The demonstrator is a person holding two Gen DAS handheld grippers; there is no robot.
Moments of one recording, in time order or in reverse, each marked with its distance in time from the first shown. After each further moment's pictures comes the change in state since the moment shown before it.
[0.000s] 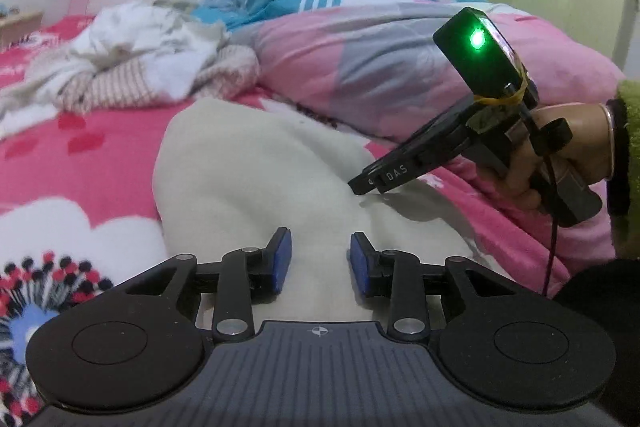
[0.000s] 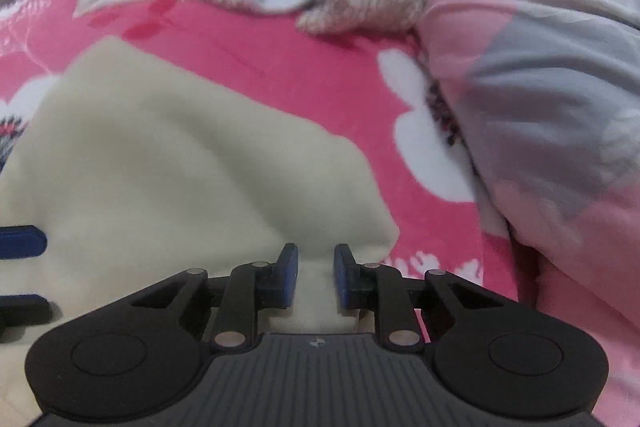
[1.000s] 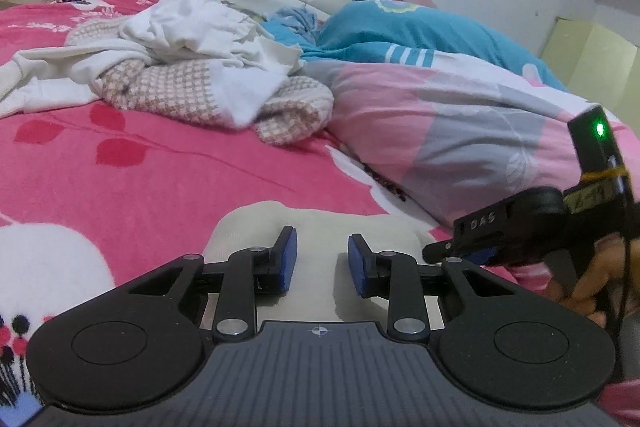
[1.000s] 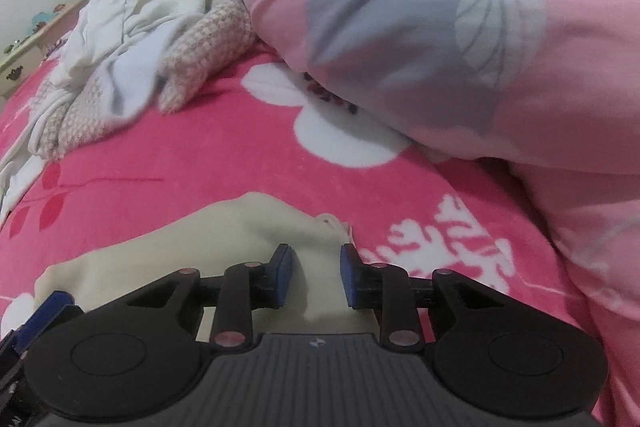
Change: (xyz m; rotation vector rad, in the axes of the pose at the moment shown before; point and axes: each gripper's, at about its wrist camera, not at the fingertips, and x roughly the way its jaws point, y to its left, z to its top) left arm 0.043 0.061 0.028 -0.237 -0.113 0.071; right arm 0.012 -0.038 0.008 0.671 -0.033 -0.078
